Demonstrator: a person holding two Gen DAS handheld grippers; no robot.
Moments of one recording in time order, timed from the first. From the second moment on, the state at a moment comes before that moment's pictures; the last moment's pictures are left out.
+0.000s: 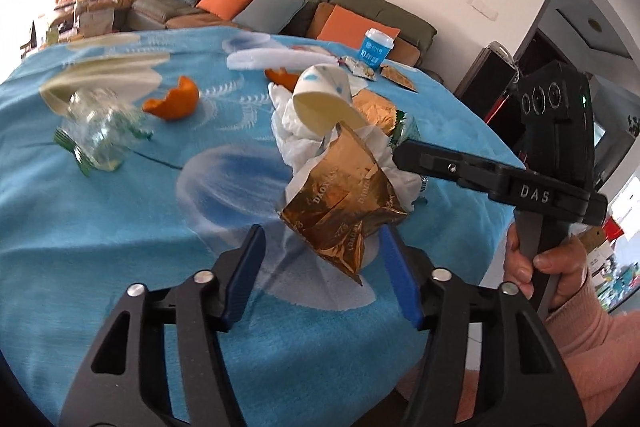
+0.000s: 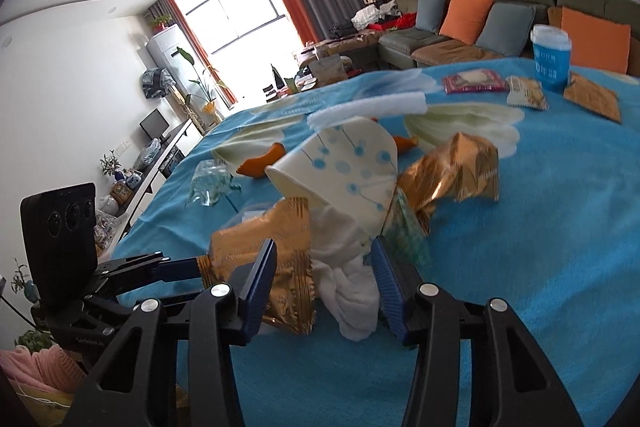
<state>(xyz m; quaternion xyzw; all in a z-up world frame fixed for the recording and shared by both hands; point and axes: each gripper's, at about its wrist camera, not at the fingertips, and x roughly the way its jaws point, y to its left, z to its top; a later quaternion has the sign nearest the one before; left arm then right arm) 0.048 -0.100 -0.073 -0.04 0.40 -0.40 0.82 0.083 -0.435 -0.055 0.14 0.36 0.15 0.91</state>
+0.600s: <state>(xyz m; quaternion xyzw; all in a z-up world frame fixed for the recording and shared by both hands) 0.043 -0.058 -0.066 -0.08 0.38 -0.40 0.83 0.084 -0.440 -0.071 0.17 0.38 0.16 0.90</state>
